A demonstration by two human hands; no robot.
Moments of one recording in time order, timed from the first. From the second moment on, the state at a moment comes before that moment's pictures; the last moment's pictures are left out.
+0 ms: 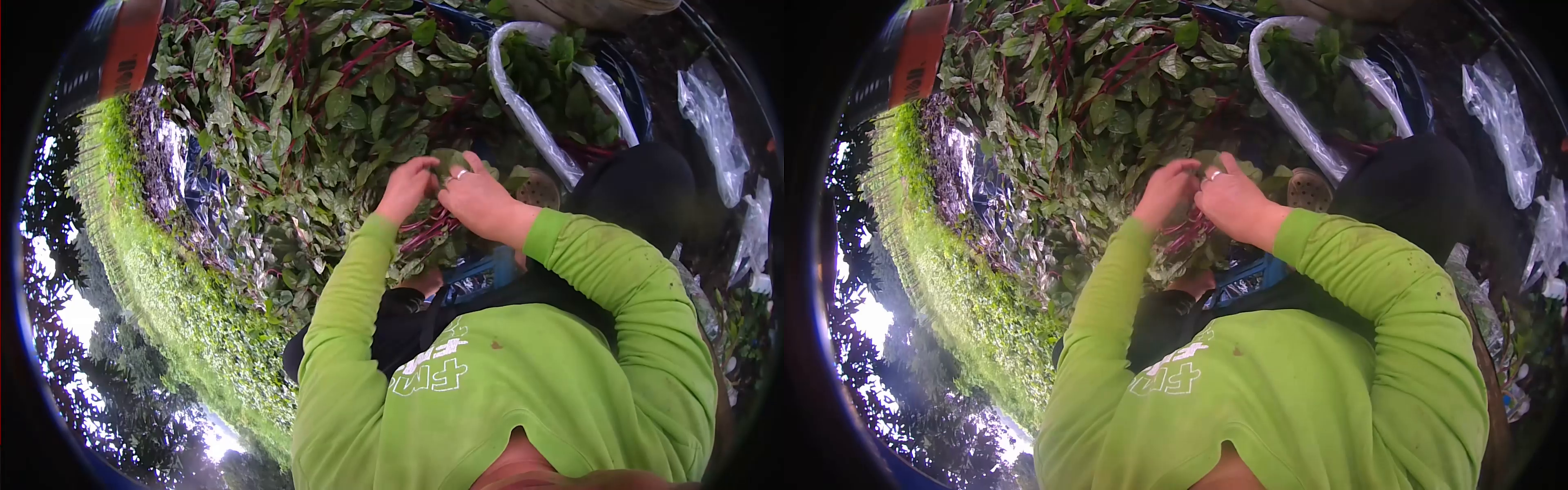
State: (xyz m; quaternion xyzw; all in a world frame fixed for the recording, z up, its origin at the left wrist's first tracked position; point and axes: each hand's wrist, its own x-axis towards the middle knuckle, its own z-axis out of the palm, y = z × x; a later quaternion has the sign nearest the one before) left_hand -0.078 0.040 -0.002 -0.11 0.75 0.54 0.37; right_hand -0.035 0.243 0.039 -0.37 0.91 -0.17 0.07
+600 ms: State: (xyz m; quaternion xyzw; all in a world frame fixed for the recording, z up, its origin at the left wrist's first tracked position) left_hand -0.106 0.057 -0.034 0.13 0.85 0.45 0.25; right_hand -0.031 0.262 0.029 -0.32 0.92 -0.23 0.04
